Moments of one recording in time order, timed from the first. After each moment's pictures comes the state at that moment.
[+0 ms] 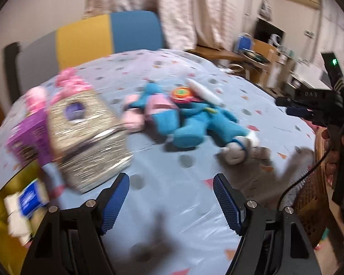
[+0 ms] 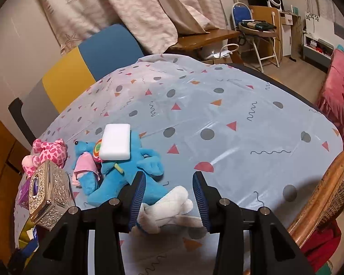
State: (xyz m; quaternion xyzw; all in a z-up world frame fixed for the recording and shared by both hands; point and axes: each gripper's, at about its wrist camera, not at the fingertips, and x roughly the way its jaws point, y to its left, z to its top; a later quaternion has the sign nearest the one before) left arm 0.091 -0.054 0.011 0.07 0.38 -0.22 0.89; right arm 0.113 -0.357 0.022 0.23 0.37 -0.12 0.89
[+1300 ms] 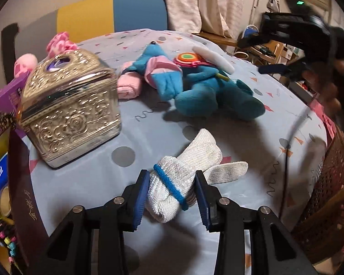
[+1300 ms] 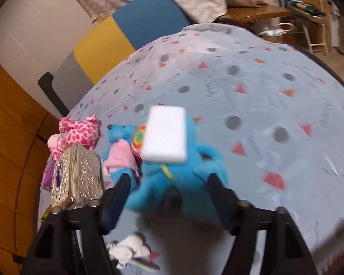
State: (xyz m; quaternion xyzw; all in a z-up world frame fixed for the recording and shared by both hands) left arm 0.104 -0.077 -0.063 0.06 0.42 -0.23 0.88; right arm 0.220 -0.329 -0.002 0.24 0.44 0.05 0.86
